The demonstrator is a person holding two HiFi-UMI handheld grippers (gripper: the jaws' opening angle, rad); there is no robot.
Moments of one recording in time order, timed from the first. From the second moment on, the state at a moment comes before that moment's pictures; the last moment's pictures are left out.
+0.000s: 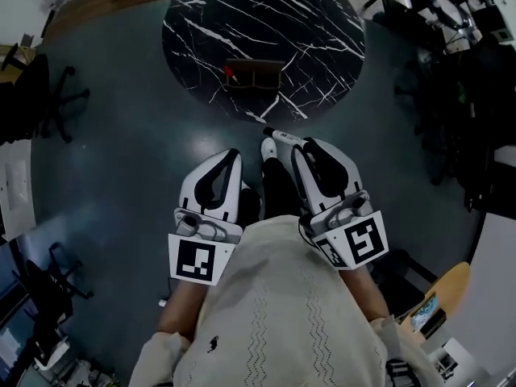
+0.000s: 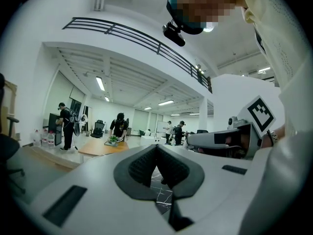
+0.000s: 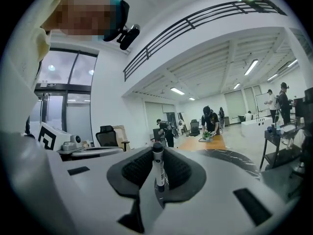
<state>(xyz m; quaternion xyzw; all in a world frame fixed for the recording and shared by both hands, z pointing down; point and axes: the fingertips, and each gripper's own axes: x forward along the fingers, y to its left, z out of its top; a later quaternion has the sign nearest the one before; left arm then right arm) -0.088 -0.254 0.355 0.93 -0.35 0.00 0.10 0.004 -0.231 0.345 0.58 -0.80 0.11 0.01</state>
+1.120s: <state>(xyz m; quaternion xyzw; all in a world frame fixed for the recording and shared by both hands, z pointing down) -0.082 -0.241 0.359 0.94 -0.34 0.01 0.10 0.014 -0.218 0.345 0.60 -0.79 0.11 0.02</state>
